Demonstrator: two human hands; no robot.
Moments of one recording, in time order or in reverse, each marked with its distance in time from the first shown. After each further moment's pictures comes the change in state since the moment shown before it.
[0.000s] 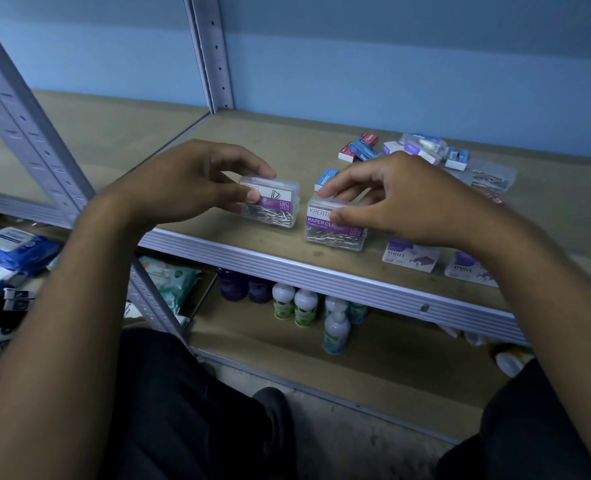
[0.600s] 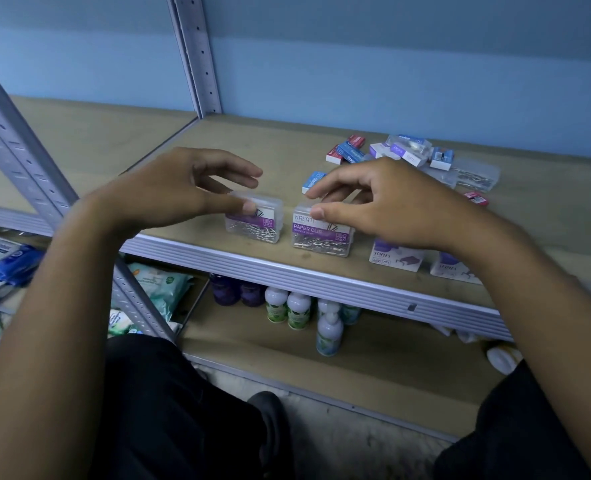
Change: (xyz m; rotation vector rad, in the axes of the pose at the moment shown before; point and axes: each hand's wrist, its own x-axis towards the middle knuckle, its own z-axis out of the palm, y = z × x) left_hand -0.001 0.002 -0.001 0.124 0.008 -0.048; right_hand -0.006 0.003 0.000 -0.050 0.034 -0.001
